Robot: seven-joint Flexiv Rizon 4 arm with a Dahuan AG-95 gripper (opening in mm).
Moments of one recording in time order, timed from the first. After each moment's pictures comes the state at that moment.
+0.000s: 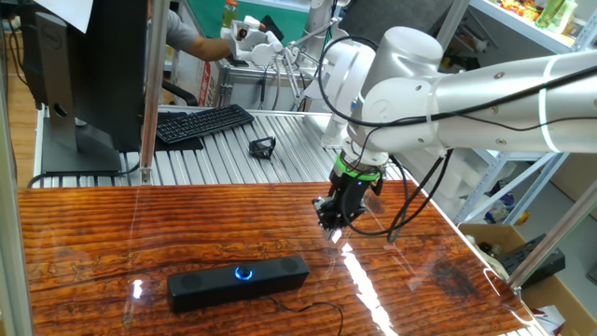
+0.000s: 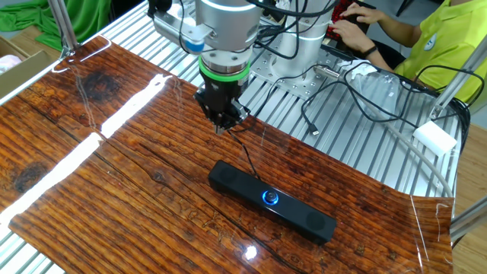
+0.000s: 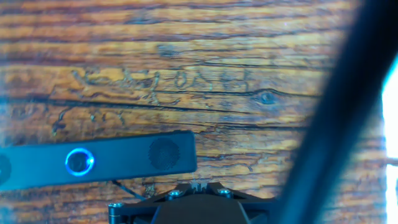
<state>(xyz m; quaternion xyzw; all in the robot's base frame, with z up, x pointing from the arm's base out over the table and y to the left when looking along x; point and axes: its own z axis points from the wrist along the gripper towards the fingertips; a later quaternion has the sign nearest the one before) 0.500 0.009 0.168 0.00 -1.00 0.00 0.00</state>
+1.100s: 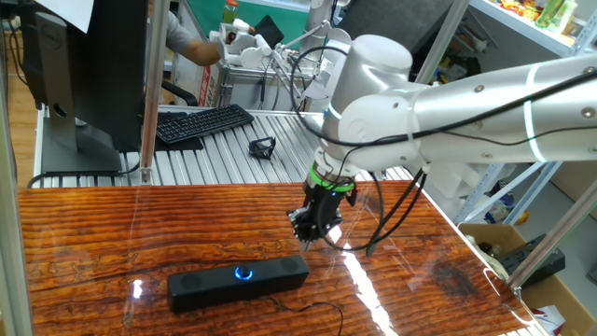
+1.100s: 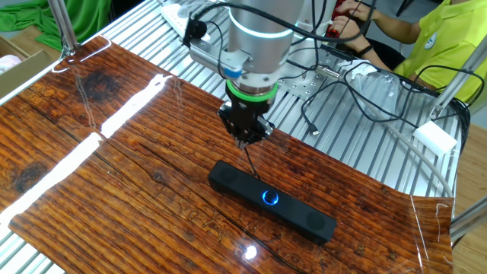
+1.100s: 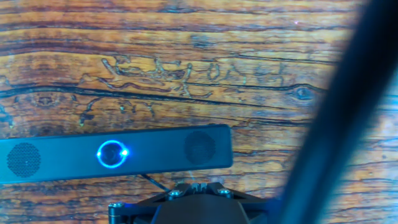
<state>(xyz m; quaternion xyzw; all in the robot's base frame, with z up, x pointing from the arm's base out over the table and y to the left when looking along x) 0.492 0.067 0.145 -0.01 -1.00 0.00 0.00</state>
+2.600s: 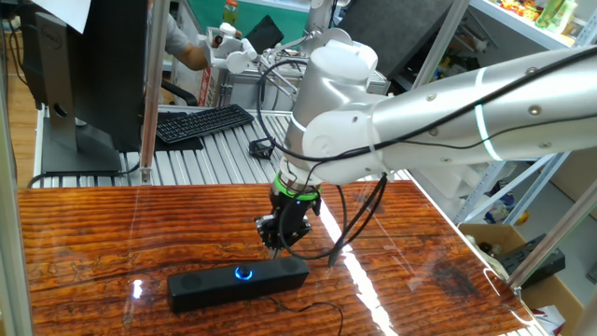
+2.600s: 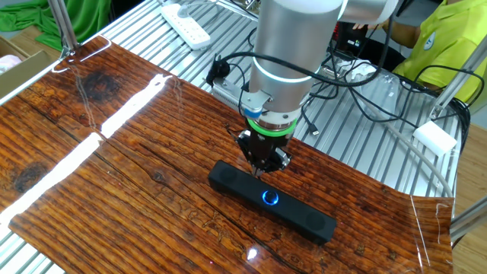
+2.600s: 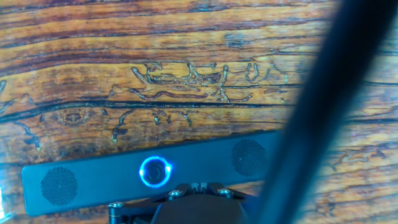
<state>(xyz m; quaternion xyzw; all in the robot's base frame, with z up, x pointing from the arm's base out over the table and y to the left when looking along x) 0.511 0.118 0.110 -0.05 -1.00 -0.01 0.01</state>
